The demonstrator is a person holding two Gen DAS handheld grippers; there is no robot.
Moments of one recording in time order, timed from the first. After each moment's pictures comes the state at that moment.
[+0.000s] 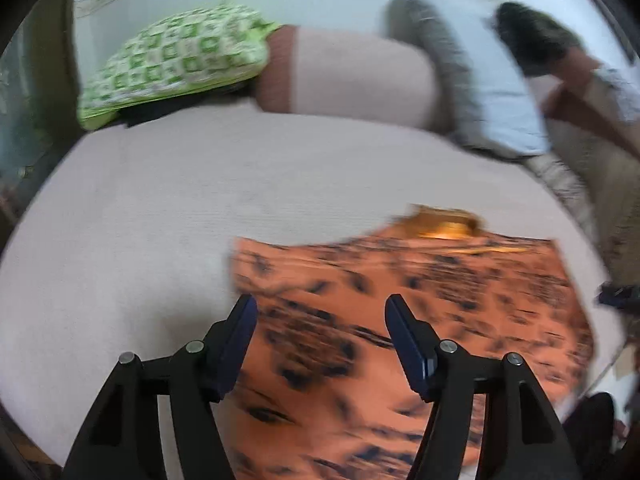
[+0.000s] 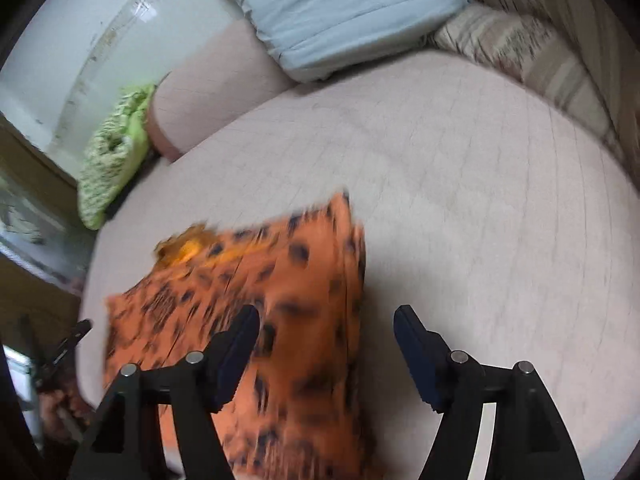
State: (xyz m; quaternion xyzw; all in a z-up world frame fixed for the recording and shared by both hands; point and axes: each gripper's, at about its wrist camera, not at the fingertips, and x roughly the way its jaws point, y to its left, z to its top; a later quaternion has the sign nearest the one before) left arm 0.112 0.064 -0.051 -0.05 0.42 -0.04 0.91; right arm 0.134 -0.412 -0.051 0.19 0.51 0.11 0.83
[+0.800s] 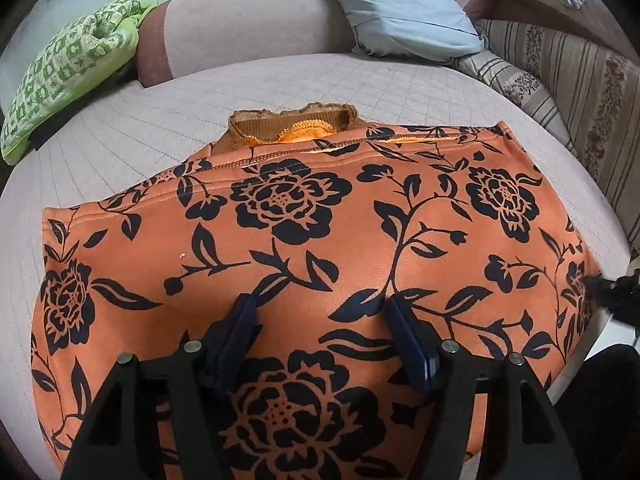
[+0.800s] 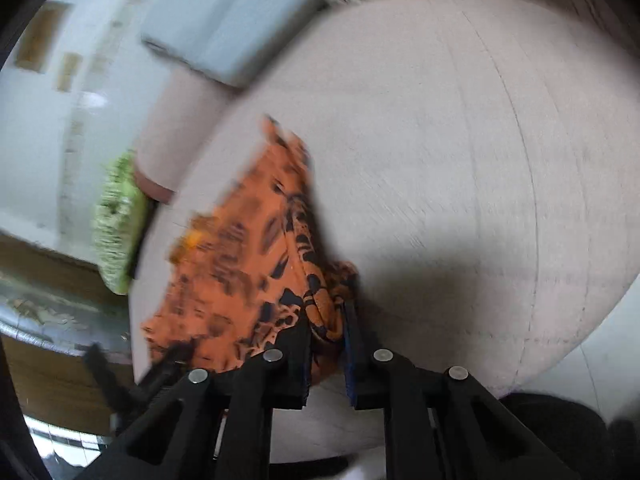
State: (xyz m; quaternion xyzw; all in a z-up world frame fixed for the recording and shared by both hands) left arm 0.124 -0.097 -0.127 0.04 0.48 -0.10 0.87; right arm 0.043 -0.424 -0.125 0.38 0.50 0.04 0.78
